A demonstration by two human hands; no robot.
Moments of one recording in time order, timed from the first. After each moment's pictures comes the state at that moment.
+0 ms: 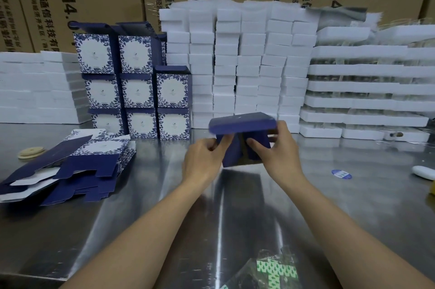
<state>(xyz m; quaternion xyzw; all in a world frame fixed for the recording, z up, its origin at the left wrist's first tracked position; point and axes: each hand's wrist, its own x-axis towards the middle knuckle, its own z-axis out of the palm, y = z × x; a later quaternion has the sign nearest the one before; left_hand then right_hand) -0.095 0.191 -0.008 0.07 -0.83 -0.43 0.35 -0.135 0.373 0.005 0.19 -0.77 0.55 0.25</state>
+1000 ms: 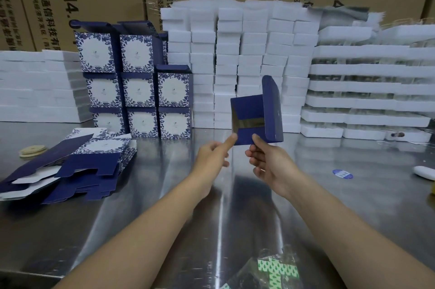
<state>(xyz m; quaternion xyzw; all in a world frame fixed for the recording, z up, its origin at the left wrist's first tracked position) -0.088 0.207 -0.001 0.11 -0.72 -0.65 0.19 -0.127 0.365 0.005 0.07 -0.62 0.78 -0.12</state>
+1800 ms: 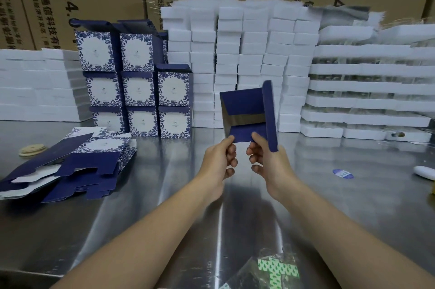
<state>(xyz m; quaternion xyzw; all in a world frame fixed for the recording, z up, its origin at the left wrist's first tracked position) -0.085 0.224 -0.001 0.07 -0.61 -0.78 0.13 -0.115 0.351 0.005 0.09 -0.63 0.77 0.00</state>
